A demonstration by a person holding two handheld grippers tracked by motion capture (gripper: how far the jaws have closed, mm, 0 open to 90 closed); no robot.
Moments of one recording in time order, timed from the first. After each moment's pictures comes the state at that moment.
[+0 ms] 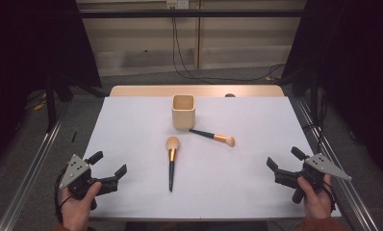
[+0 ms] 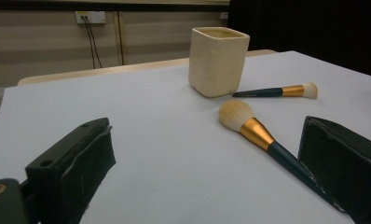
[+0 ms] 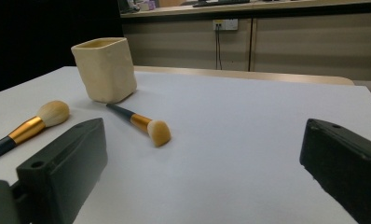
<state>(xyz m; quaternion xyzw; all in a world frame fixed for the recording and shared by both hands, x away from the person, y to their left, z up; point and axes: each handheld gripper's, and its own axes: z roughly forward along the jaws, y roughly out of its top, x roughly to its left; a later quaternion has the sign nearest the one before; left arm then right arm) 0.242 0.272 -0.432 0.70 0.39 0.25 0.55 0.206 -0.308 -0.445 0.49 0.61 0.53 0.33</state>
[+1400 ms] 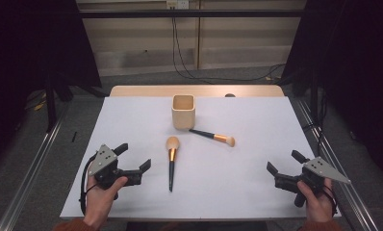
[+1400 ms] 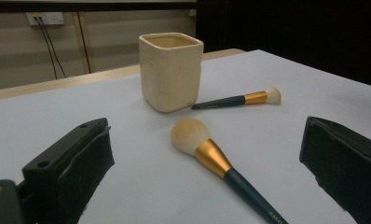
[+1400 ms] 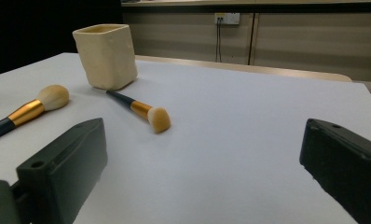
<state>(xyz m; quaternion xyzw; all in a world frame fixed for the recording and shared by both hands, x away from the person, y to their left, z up) 0.262 0.213 -0.422 0.72 0.35 0.22 0.56 0.198 -0.308 -0.448 0.48 0.63 0.51 0.33</state>
